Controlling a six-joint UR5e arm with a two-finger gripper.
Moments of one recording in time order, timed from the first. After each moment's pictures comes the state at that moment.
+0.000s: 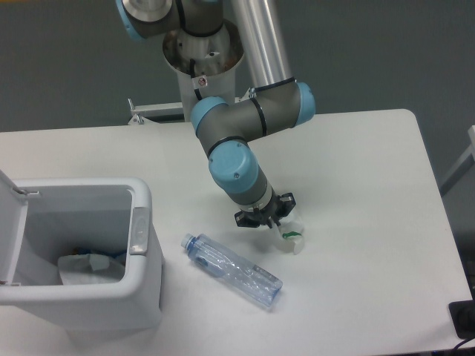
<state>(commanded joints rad) 2.35 -1.99 -1.83 -0.82 1.87 0.13</state>
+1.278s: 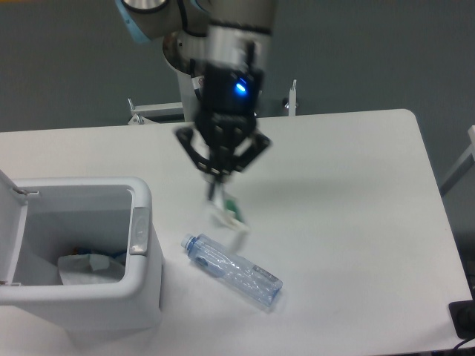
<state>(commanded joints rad) 2.30 -1.63 -1.56 -0.83 1.06 0.09</state>
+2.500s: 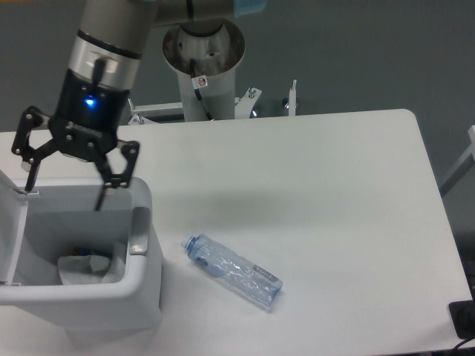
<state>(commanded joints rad) 2.28 -1.69 -1.54 -0.80 1.06 -0.16</state>
